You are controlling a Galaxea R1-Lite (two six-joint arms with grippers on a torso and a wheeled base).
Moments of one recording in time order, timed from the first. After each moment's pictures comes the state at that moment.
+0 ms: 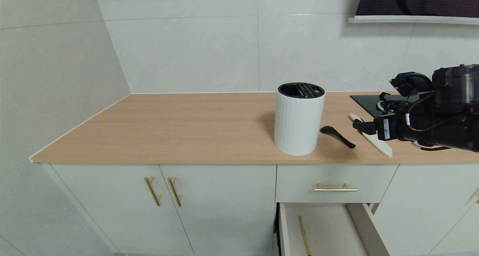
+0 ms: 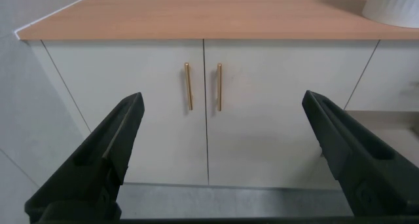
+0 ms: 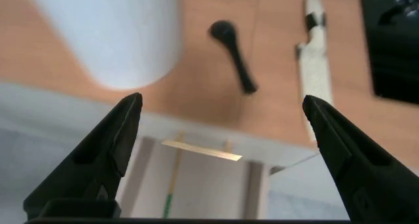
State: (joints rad) left arm 0.00 0.00 0.00 0.00 0.02 0.00; right arm 0.20 1.66 -1.02 -0.26 -0.05 -0.07
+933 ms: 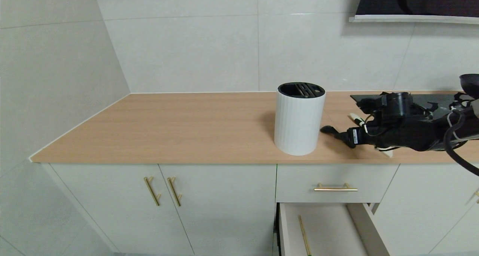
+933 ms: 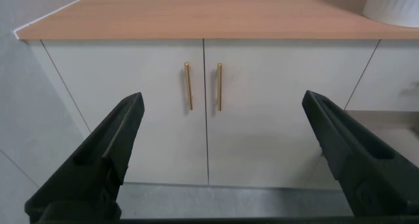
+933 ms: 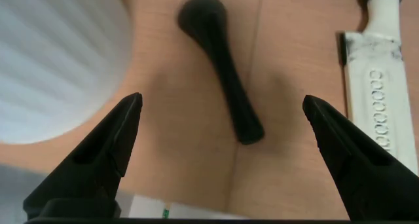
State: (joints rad) left arm 0.00 0.00 0.00 0.00 0.02 0.00; right arm 0.09 2.12 -1.32 -0.28 0.06 -0.02
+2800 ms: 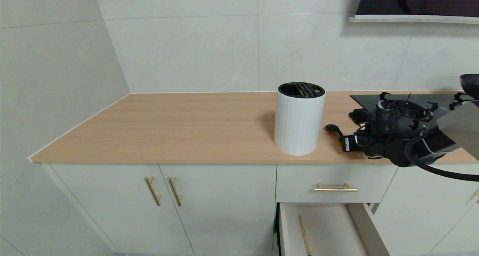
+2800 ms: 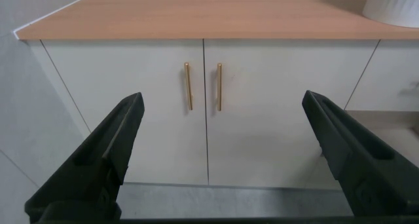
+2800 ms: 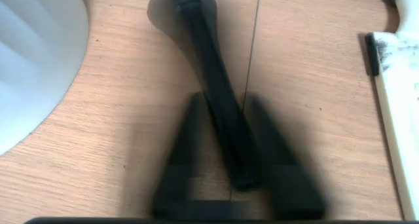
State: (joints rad) left arm 0.00 0.00 0.00 0.00 0.02 0.00; right arm 0.09 2.27 -1.28 -0.54 0.04 -0.05
